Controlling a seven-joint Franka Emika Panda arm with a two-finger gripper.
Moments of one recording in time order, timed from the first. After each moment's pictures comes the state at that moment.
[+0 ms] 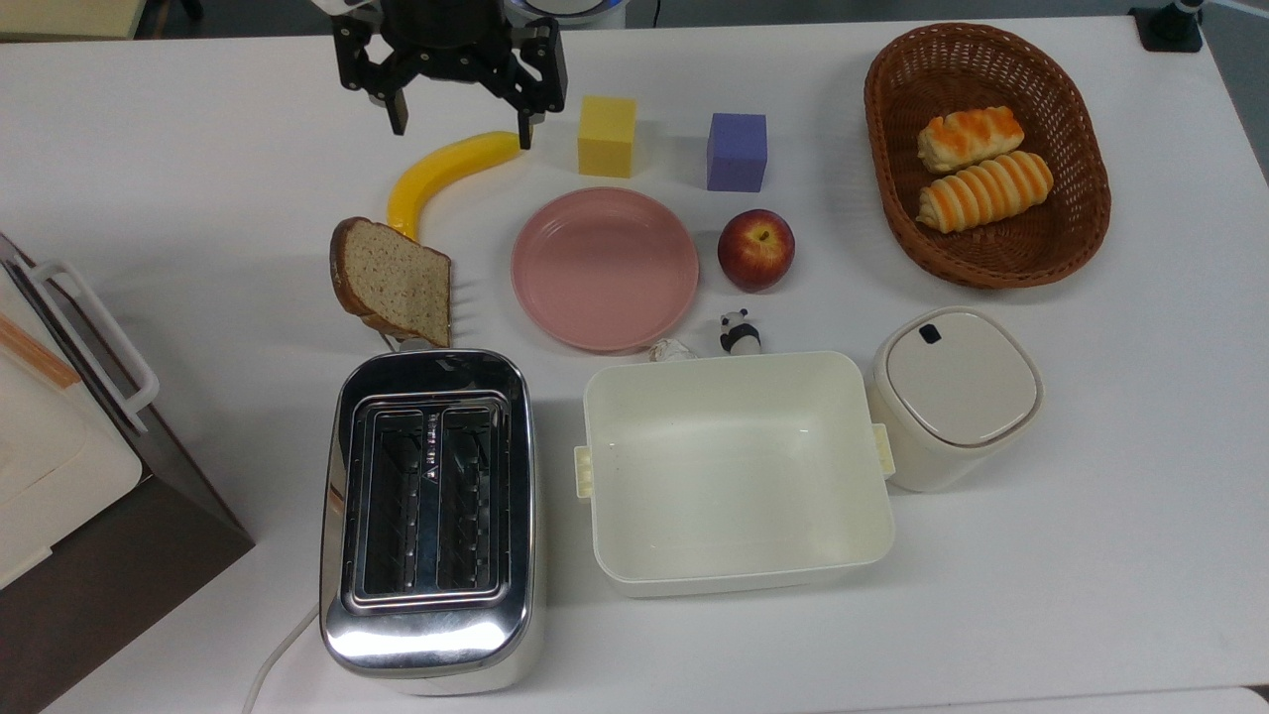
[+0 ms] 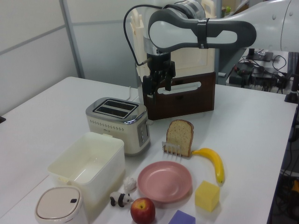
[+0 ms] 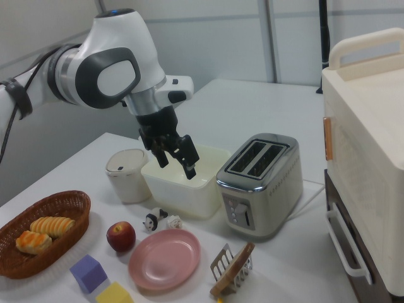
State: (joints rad) arm -0.01 0.21 -0.02 -1.39 -0.05 1.65 0.06
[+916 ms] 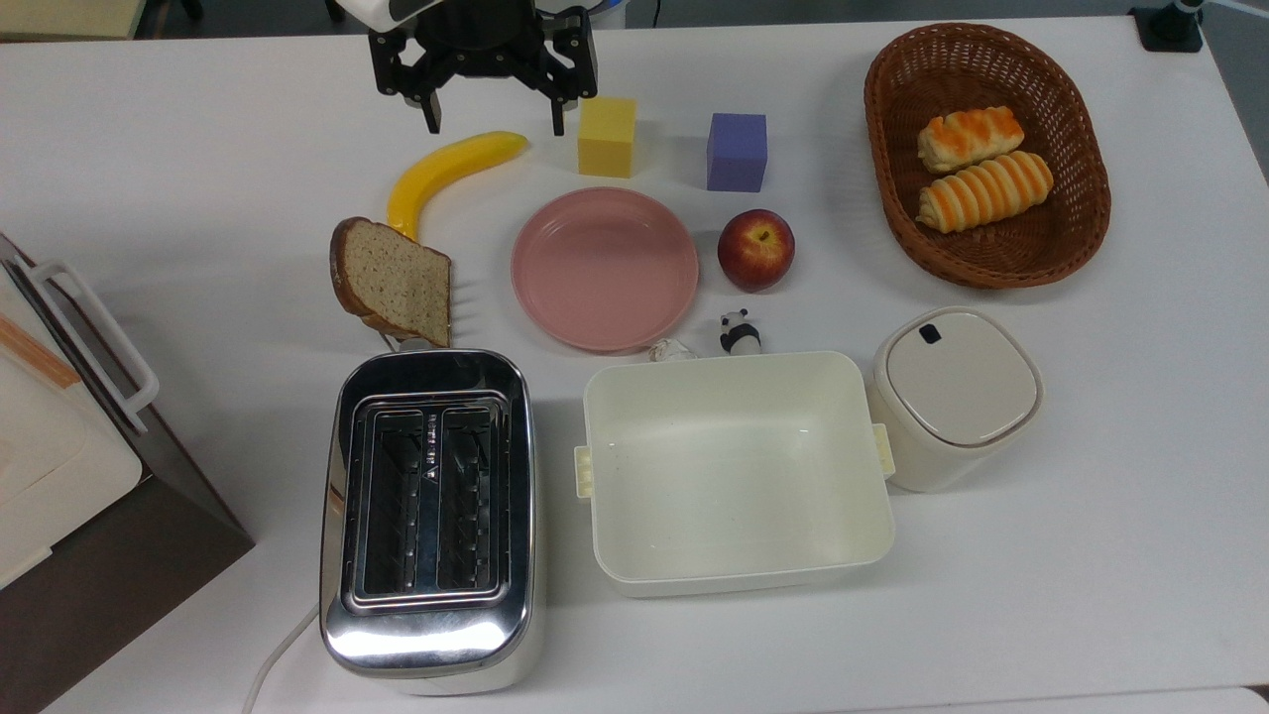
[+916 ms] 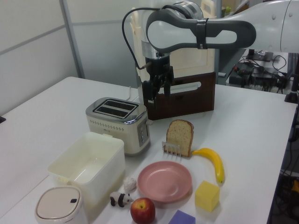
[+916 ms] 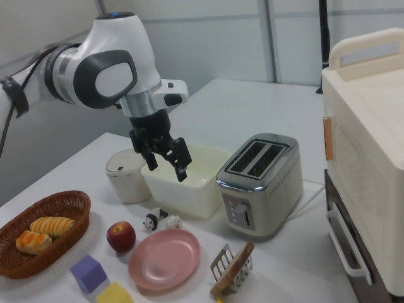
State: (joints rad) arm 0.00 0.21 -0.01 -1.39 -0.01 1.60 -0.01
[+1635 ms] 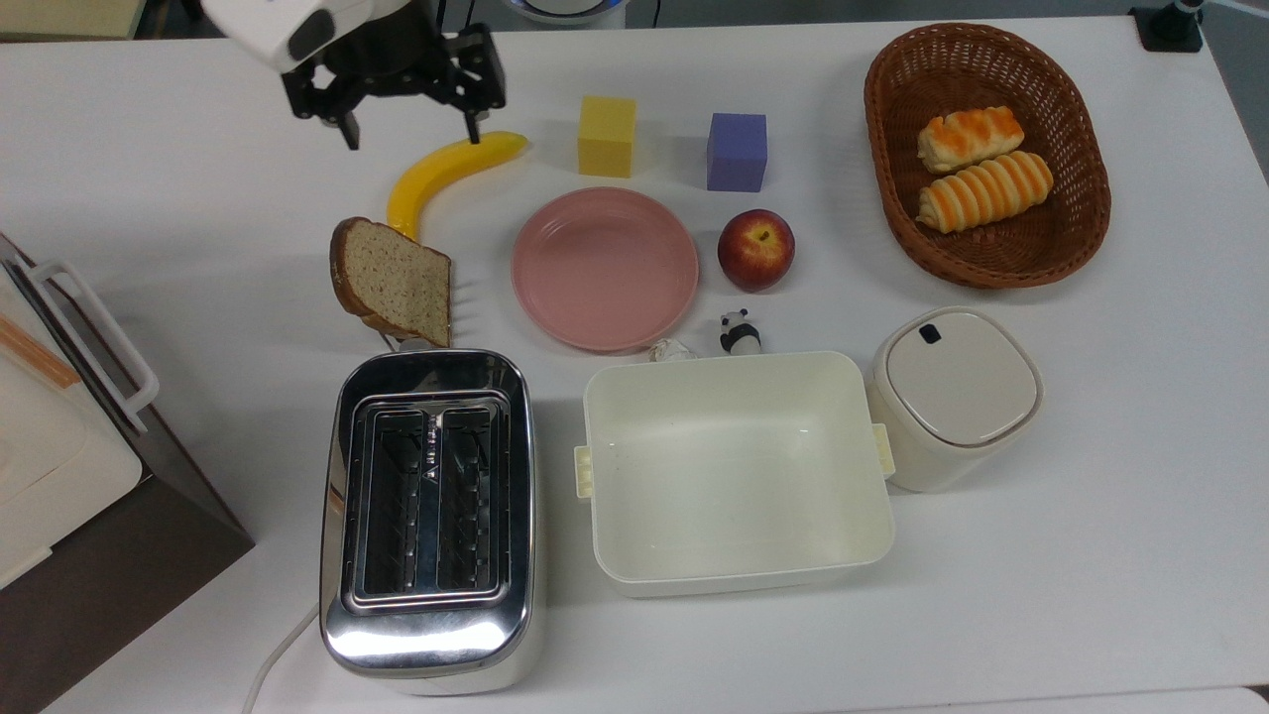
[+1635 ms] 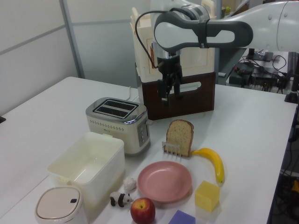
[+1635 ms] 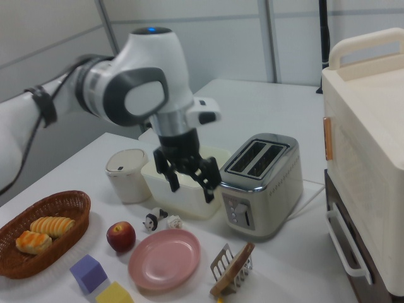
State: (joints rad) arm -0.10 0.23 -0.02 -1.41 -0.01 1.60 -0.21
